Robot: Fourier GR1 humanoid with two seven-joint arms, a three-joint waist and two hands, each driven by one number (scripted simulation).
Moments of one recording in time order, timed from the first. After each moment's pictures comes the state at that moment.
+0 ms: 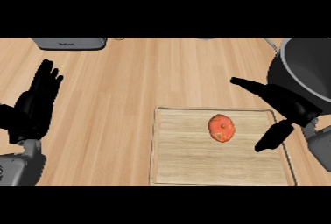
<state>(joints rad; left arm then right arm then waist) -0.19 0.34 -0.01 -1.60 0.21 0.25 0.17 -0.46 -0.74 0.47 -1.47 0.07 0.27 0.11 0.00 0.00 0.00</state>
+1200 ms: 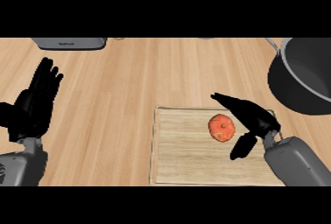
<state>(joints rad) -0.21 0.27 0.07 -1.61 0.14 0.18 0.21 -0.36 -0.42 0.38 -1.44 0.47 0.38 0.26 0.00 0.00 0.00</state>
